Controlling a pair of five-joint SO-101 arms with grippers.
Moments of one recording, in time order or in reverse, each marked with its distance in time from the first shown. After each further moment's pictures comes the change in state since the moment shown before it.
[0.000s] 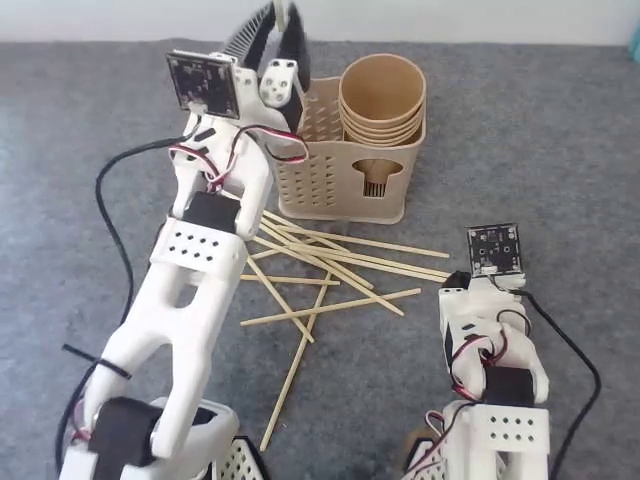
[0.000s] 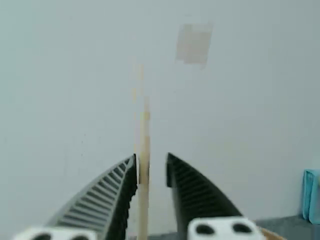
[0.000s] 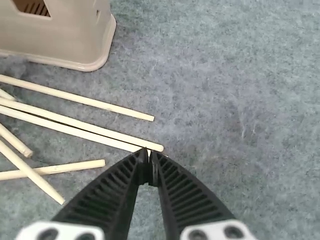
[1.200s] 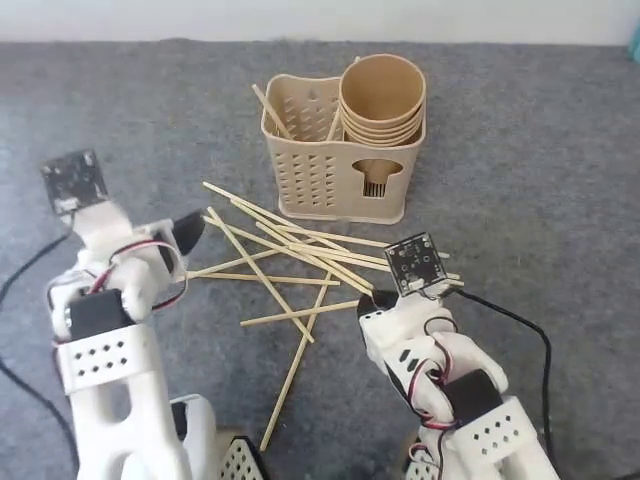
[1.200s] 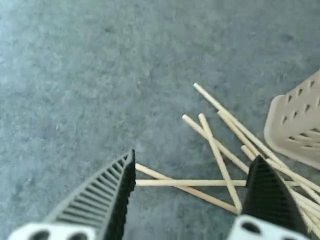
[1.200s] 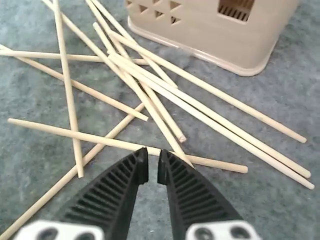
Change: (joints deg) left arm -32.5 -33.4 27.5 62.5 0.0; right arm -32.2 0.0 -2.6 4.1 -15.5
